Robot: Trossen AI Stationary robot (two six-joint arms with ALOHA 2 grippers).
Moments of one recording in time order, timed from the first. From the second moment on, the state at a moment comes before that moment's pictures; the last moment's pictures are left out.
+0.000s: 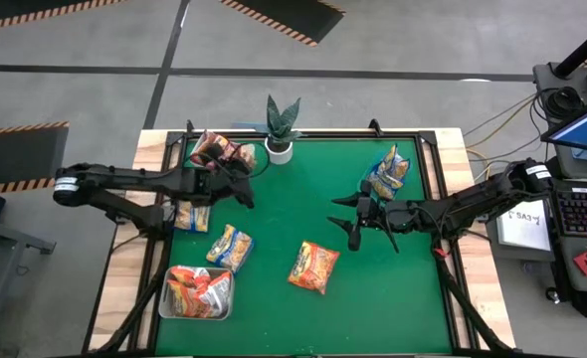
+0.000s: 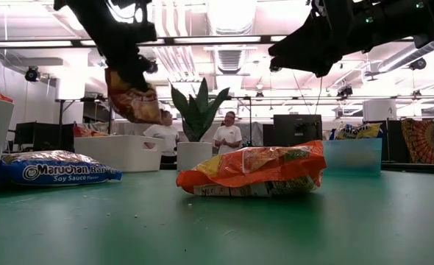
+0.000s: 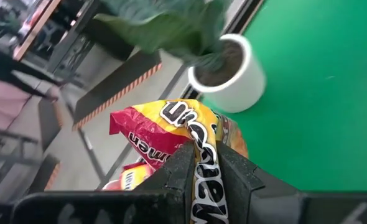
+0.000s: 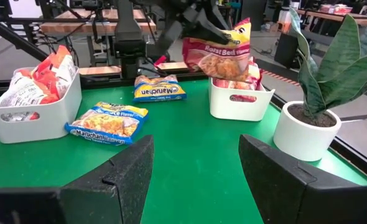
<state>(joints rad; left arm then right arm) 0.09 1.24 0.92 -0.60 -0.86 -0.10 0.19 1.23 0.48 0.58 0.43 0.05</state>
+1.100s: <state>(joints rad) 0.52 1.10 0.59 -0.12 -0.64 0.12 0.19 1.23 0.48 0.58 0.43 0.05</state>
